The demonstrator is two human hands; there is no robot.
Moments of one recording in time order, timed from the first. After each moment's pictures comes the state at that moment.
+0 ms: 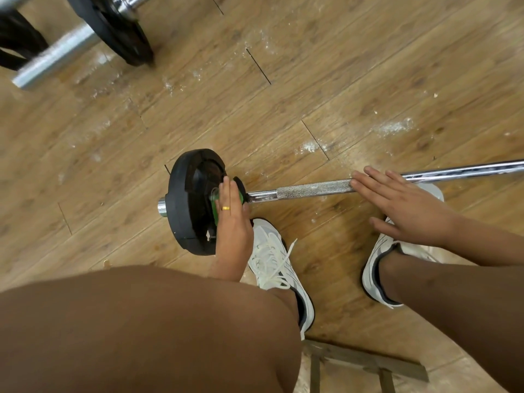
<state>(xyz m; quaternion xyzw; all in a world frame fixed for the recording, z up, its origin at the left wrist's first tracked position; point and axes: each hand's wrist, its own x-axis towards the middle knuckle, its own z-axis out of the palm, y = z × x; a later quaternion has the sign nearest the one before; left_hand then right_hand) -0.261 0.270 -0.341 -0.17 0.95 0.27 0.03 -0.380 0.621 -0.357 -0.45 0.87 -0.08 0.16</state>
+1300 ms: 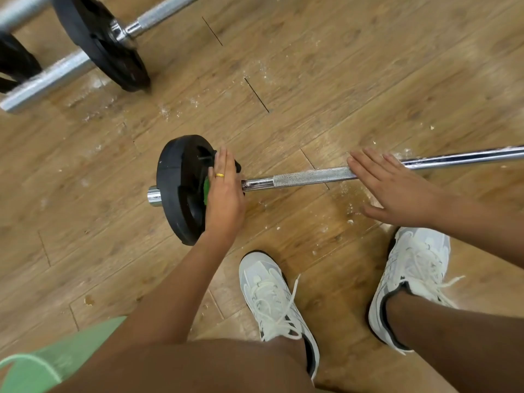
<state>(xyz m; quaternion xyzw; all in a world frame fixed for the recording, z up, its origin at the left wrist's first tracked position) -0.383 0.234 -0.349 -0.12 0.97 0.23 -0.02 -0.463 0.583 -0.350 -0.39 0.89 0.00 0.22</state>
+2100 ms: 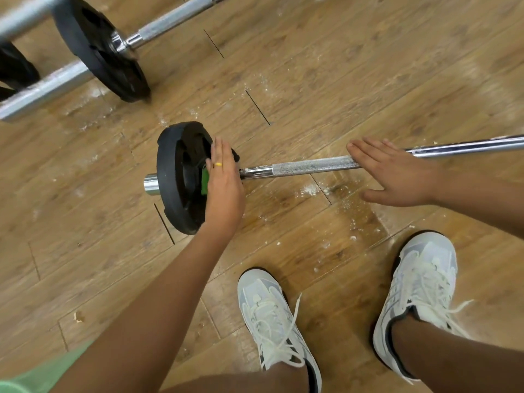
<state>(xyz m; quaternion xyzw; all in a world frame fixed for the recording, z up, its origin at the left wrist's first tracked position) -0.427 0.233 -0.345 -0.14 0.97 0.21 -0.03 -0.527 0.563 -0.341 -0.38 0.89 0.02 0.26</state>
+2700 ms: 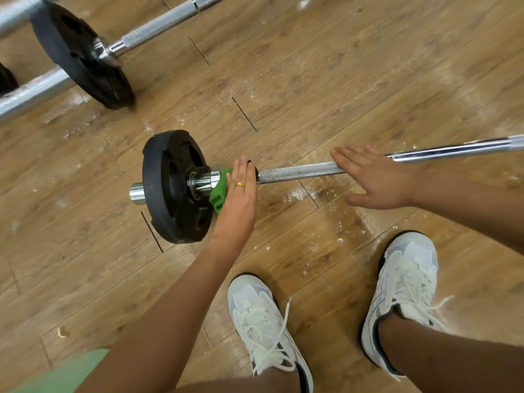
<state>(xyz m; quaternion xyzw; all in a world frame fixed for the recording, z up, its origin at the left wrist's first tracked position) -0.411 0.265 -0.362 0.02 0.99 0.16 0.00 -0.527 0.563 -0.334 -0.36 0.88 0.01 0.29</state>
